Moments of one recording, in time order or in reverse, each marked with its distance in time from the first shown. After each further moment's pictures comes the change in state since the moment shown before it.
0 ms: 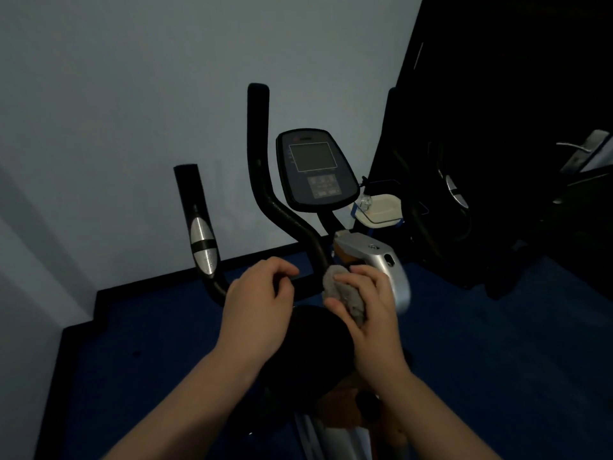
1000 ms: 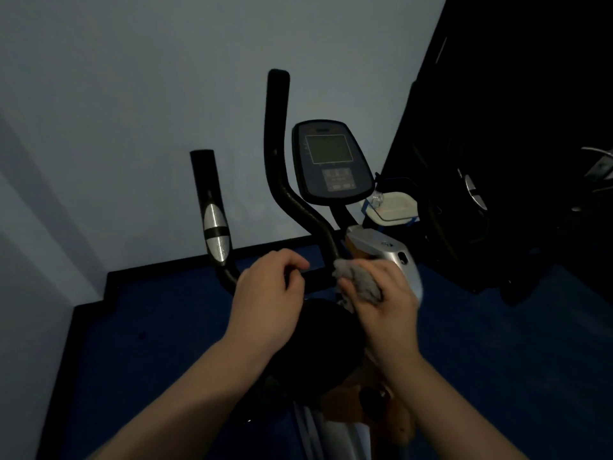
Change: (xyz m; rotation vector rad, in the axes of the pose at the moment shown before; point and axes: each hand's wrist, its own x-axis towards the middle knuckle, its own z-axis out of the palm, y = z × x) left_hand 0.001 -0.005 0.002 0.004 0.022 0.021; right_hand 0.019 0.001 0.000 -0.026 0.062 -0.106
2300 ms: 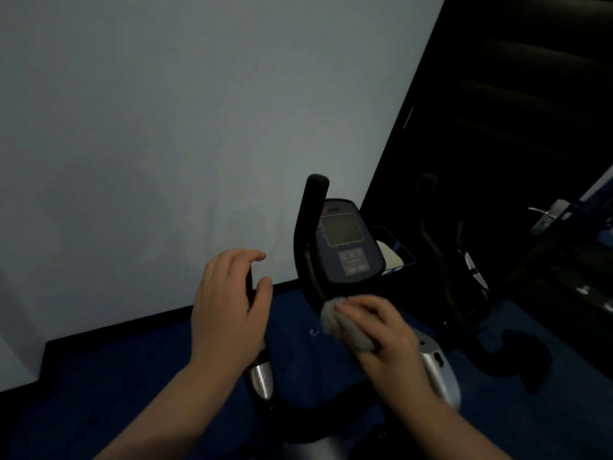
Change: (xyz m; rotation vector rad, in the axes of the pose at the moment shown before) left_hand 0.128 -0.030 -0.092 0.038 0.254 0.318; right_hand 0.095 -0.032 0.047 -0.266 -0.119 -0.182
